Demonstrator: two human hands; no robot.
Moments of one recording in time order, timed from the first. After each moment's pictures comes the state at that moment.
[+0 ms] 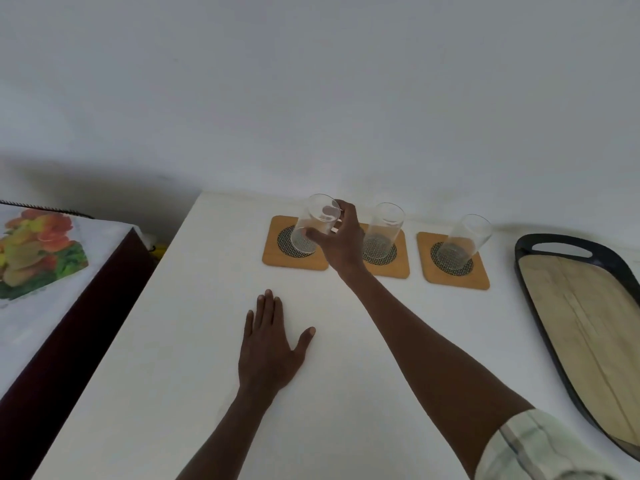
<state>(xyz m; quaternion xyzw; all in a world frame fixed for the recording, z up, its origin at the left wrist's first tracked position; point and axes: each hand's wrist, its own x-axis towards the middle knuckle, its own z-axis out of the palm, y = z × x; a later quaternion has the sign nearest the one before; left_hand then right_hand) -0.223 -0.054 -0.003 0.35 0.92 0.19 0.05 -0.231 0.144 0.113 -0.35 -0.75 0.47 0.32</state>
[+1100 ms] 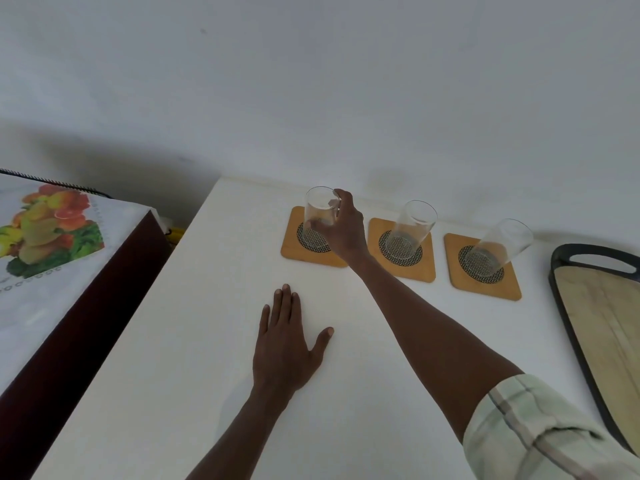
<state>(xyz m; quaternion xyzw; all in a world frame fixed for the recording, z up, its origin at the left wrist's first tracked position) -0.223 -0.053 -0.005 0.34 0.92 0.19 0.06 -0.282 0.149 0.095 -0.32 -0.83 0.40 0.21</state>
